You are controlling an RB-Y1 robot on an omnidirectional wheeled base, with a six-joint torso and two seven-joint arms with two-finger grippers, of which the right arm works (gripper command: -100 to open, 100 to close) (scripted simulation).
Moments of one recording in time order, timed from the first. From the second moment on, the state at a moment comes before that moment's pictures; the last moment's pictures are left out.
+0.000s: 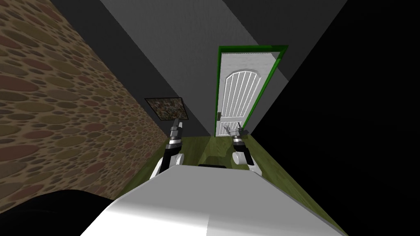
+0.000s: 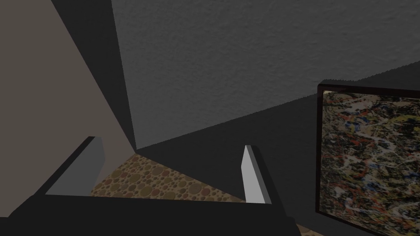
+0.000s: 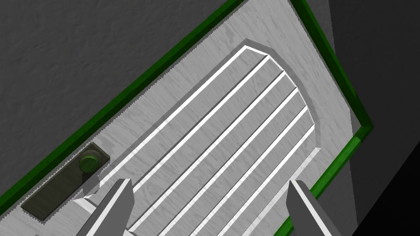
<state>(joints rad) 0.26 -0.14 0.17 -1.90 -0.27 -0.42 -0.51</state>
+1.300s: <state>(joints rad) 0.11 -0.23 0.24 -1.62 -0.49 -0.41 -0.77</state>
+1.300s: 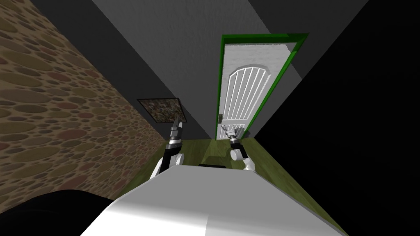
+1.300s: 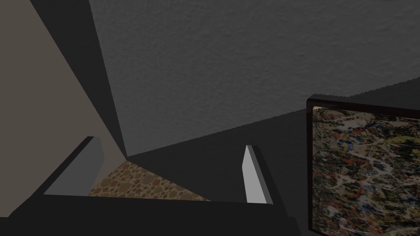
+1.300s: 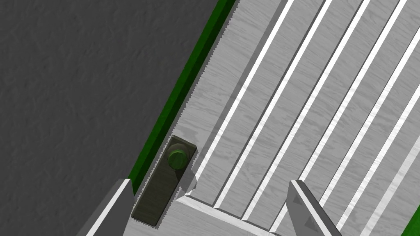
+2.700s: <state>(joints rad) -0.04 -0.31 0.32 -1.34 -0.71 -0.40 -1.02</state>
